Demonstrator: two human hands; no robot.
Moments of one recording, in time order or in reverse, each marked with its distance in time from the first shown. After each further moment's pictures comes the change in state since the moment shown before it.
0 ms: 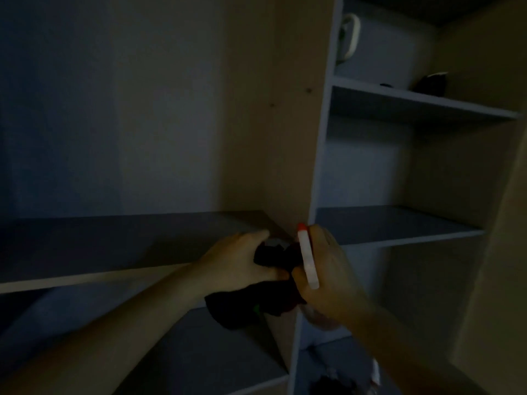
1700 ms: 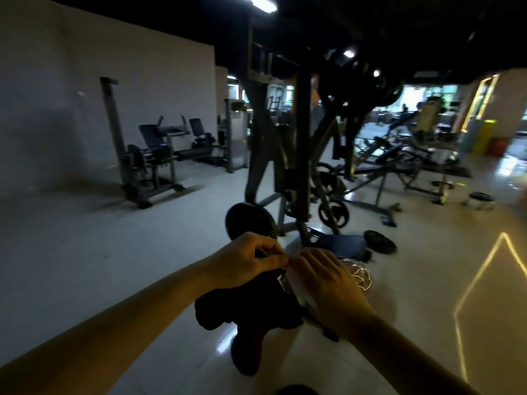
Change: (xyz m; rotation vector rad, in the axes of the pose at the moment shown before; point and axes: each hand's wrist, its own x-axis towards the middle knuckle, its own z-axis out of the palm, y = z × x) left_hand -0.394 0.362 0.180 -0.653 -1.573 1.613; right_hand -0.395 -0.574 -0.144 -1.797 0.023 1.371
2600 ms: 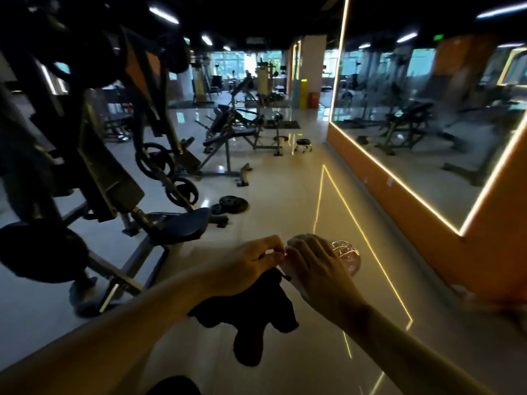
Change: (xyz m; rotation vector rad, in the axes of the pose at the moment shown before) left_hand 0.211 0.278 0.435 0.038 -0.539 0.345; right_hand -0.408 0.248 -0.263 -0.551 -0.038 0.403
